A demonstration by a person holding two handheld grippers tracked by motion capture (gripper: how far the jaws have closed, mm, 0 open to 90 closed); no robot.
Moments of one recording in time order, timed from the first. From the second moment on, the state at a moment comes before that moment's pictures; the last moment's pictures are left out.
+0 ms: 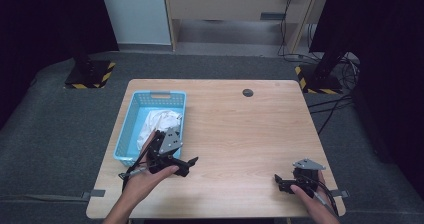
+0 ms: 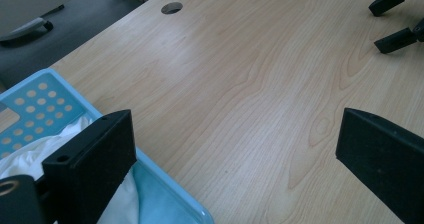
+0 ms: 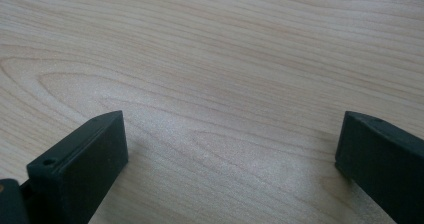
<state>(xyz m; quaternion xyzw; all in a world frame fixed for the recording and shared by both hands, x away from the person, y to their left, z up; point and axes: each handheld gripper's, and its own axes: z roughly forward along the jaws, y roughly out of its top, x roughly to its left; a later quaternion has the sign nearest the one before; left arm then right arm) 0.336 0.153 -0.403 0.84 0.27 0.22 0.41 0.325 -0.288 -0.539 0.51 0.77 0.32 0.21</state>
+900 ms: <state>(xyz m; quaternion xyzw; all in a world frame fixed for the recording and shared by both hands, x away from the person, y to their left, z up) 0.344 0.180 -0.401 0.83 0.30 0.22 0.41 0.325 -0.288 -0.539 0.51 0.77 0.32 0.21</state>
